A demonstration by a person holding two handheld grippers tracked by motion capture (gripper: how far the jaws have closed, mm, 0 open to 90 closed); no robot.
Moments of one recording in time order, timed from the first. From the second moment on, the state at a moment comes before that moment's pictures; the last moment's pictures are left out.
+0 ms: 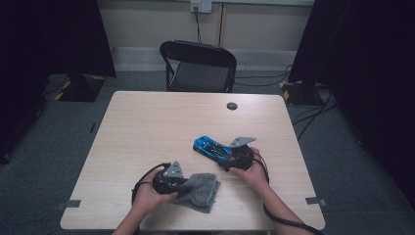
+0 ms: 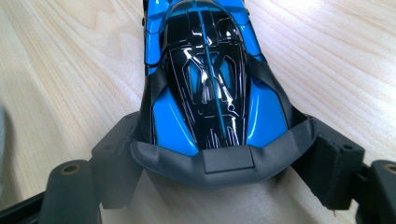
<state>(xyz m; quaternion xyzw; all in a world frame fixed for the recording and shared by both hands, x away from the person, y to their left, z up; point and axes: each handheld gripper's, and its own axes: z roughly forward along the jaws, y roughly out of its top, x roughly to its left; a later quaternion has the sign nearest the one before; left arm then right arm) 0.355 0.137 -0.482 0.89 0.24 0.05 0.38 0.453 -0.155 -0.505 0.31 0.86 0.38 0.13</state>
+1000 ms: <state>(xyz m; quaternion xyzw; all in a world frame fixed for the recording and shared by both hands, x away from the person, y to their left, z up) 0.364 0.148 -0.486 0.88 0.26 0.07 0.39 0.453 -0.155 -0.505 0.31 0.86 0.38 0.13</state>
